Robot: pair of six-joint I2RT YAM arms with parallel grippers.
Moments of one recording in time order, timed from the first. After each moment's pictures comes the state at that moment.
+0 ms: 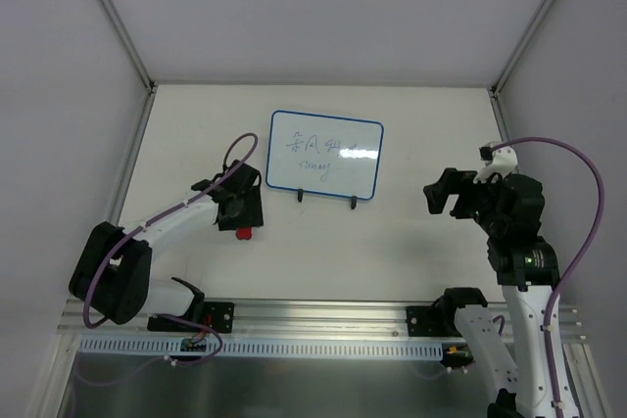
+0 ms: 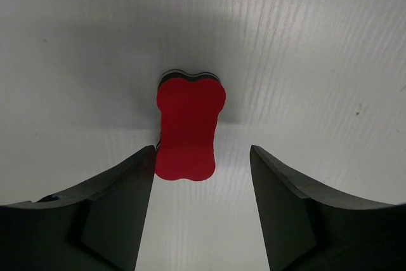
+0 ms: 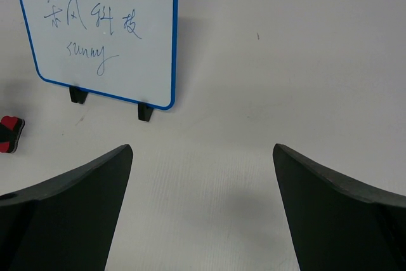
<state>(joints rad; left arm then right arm) -0.48 1.34 0.75 -0.59 -0.16 -0.58 0.05 0.59 0.87 -0.70 -0.20 0.14</state>
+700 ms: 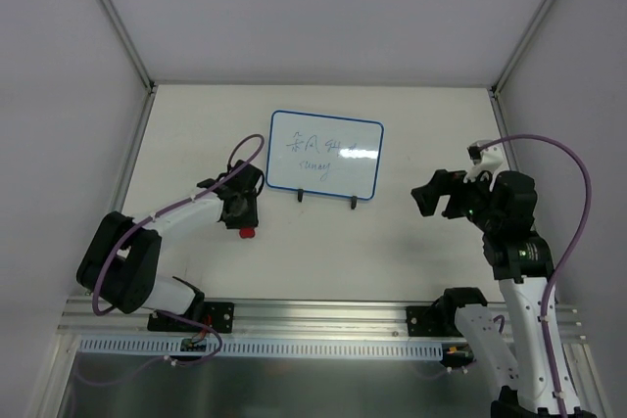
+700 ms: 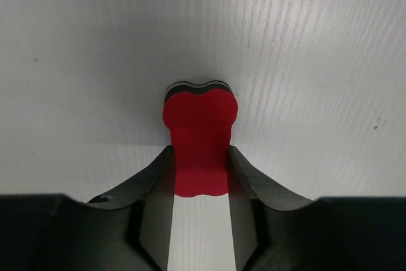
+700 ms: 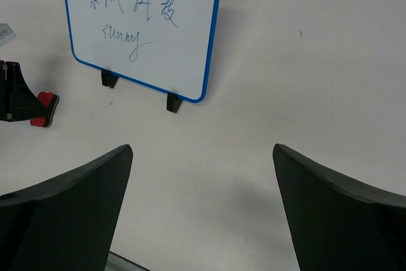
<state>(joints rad) -0.48 1.41 0.73 -0.53 -0.17 -0.54 0.06 0.61 0.84 -0.66 -0.32 0.15</state>
